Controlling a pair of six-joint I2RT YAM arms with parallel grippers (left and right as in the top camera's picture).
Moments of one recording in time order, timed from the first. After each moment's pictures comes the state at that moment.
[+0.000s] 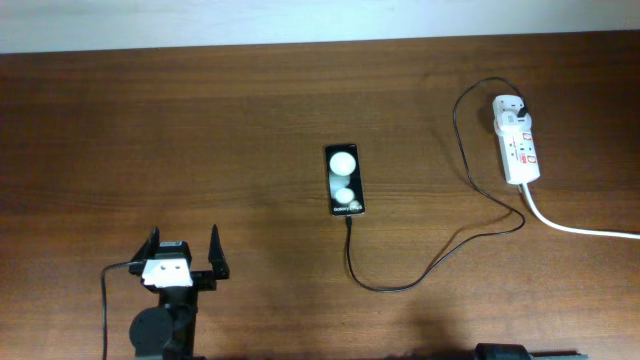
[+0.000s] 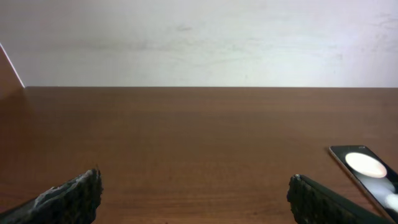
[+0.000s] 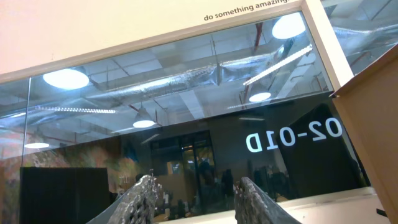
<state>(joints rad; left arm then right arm) 0.01 0.01 0.06 -0.13 -0.01 0.01 -0.08 0.01 1.27 -0.54 -0.05 0.29</state>
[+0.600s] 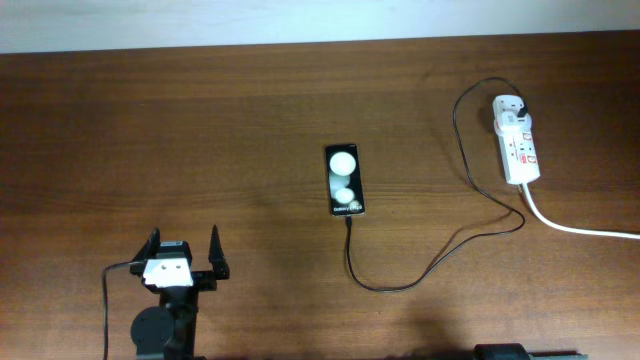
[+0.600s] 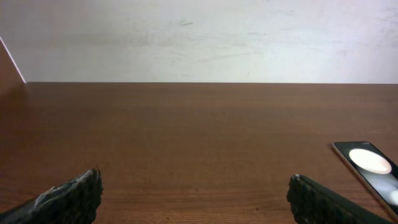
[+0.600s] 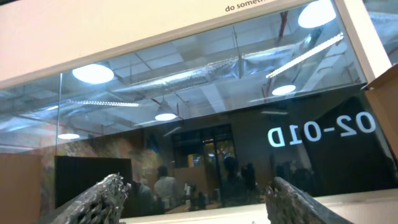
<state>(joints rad) 0.01 0.01 0.04 -0.13 -0.01 0.01 -0.02 0.01 1.27 -0.55 -0.11 0.29</state>
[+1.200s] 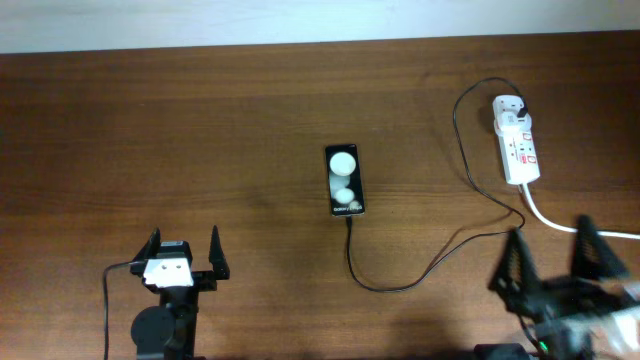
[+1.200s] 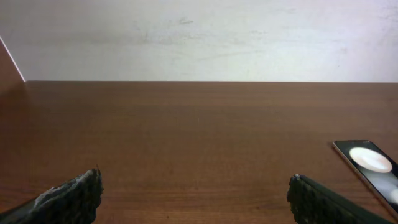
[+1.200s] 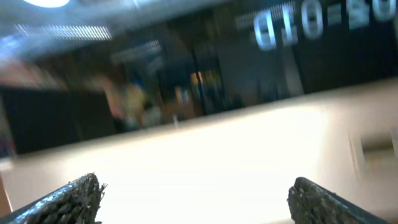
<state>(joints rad) 0.01 0.01 0.04 -0.13 -0.01 0.01 -0.02 0.01 0.53 -0.16 -0.12 0.29</state>
